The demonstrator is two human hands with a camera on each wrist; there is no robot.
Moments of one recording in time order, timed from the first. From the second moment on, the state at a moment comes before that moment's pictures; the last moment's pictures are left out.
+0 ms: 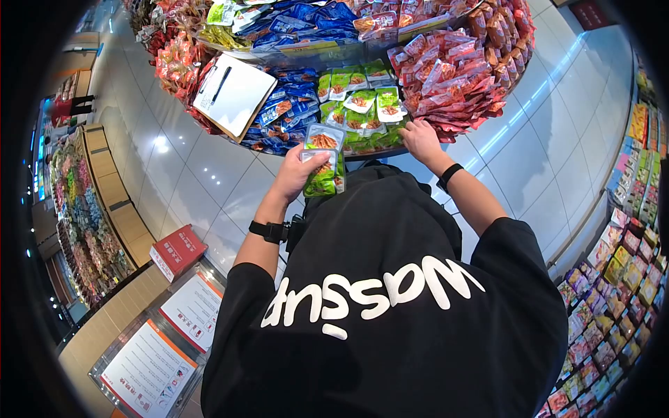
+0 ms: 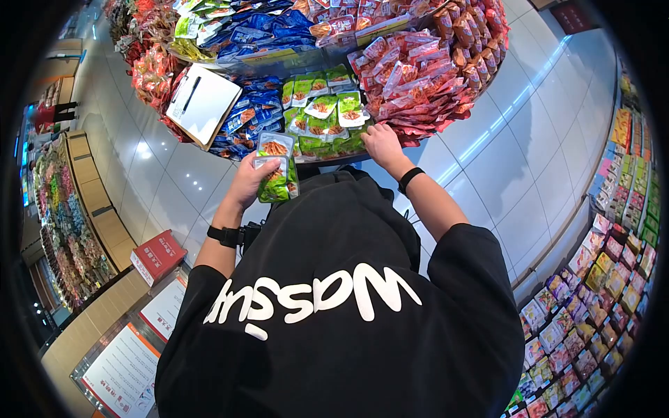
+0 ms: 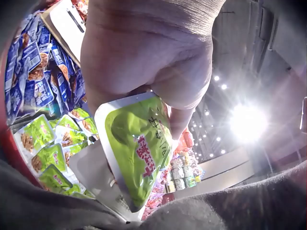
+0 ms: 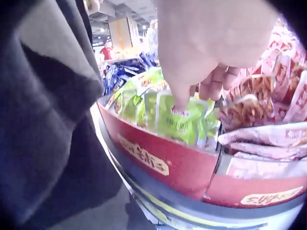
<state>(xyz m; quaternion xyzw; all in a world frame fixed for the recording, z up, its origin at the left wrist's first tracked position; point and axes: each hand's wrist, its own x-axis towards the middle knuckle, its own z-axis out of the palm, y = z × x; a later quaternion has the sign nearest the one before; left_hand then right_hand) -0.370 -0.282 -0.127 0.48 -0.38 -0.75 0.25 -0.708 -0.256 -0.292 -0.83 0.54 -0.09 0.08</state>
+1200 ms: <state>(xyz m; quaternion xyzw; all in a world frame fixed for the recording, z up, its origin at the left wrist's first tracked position) -0.238 -0.336 -0.160 0.45 -0.39 -0.78 0.20 -0.588 -0.295 -0.279 -0.15 0.68 -0.44 0.57</state>
